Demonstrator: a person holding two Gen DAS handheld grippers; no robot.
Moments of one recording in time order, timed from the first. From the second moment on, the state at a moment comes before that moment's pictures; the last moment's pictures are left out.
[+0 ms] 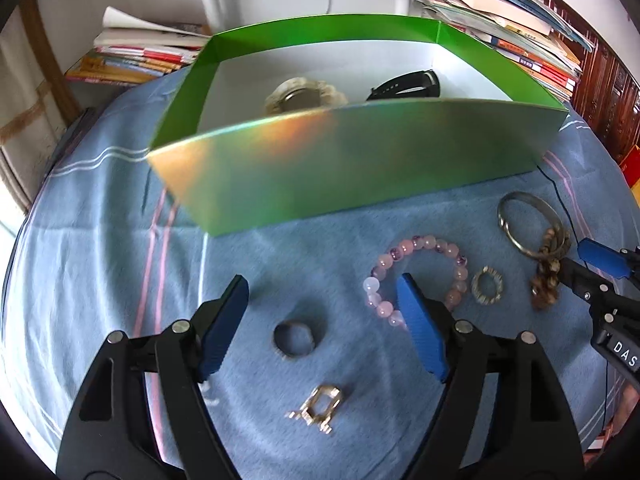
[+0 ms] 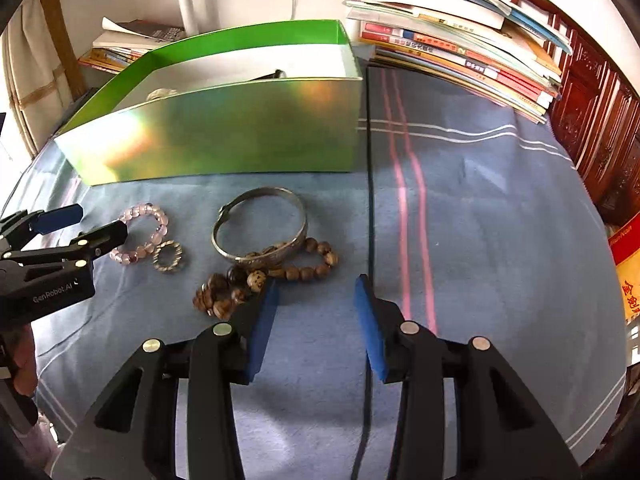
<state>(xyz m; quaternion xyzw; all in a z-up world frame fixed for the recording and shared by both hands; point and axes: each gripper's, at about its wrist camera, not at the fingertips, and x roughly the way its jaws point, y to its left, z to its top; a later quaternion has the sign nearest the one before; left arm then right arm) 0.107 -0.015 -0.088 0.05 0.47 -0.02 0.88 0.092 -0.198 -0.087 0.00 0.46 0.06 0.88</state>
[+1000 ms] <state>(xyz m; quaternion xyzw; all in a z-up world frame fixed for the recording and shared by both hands) 0.073 -0.006 -0.093 0.00 0.43 0.01 0.90 0.079 -0.189 -0.086 0.00 0.46 0.06 0.88</state>
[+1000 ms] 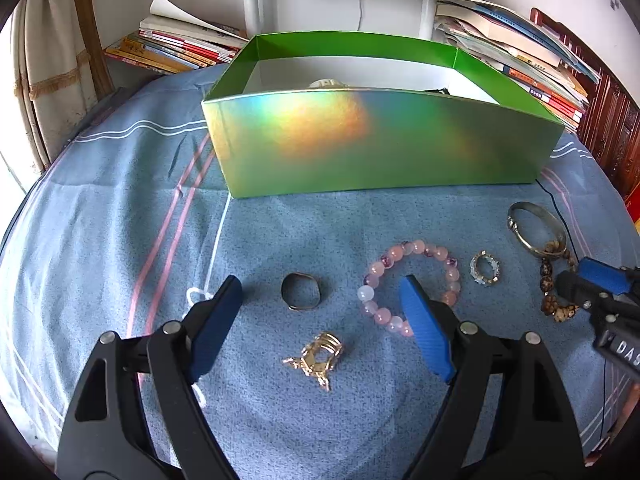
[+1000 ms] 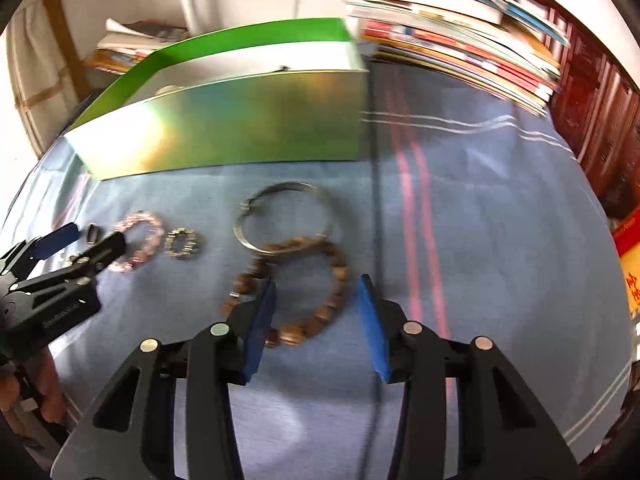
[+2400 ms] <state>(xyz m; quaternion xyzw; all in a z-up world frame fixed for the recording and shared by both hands) 0.075 -0.014 -0.095 0.01 0.44 -0.02 0.90 0.081 -0.191 -0.086 0.00 0.45 0.04 0.89</state>
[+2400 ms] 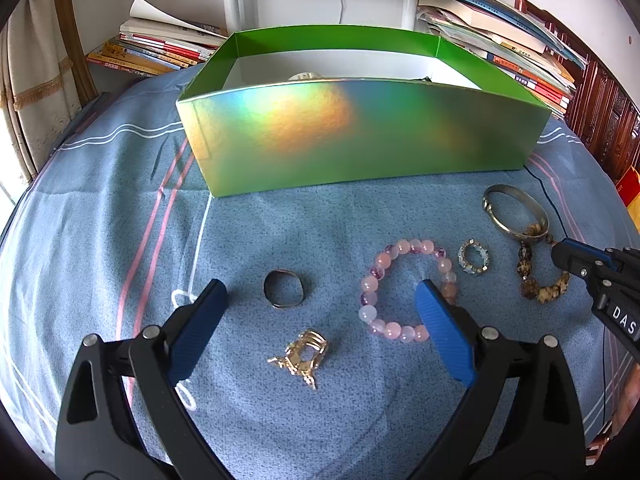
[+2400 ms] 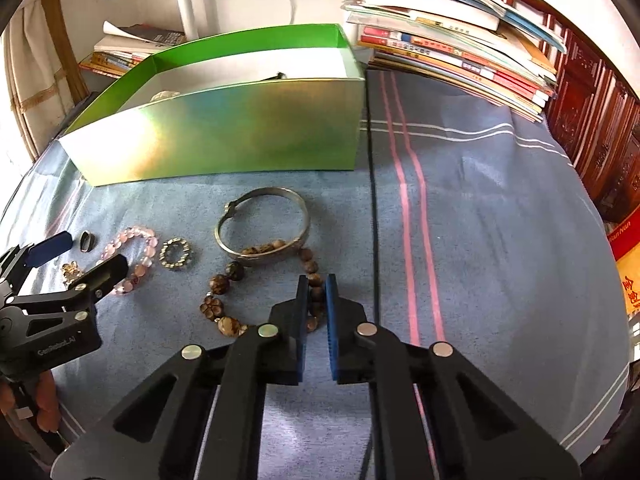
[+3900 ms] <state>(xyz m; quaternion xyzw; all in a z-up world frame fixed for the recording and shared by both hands) 0.065 -0.019 -0.089 0.02 0.41 -0.04 0.91 0.074 -0.183 -0.084 0.00 0.45 0.06 0.89</state>
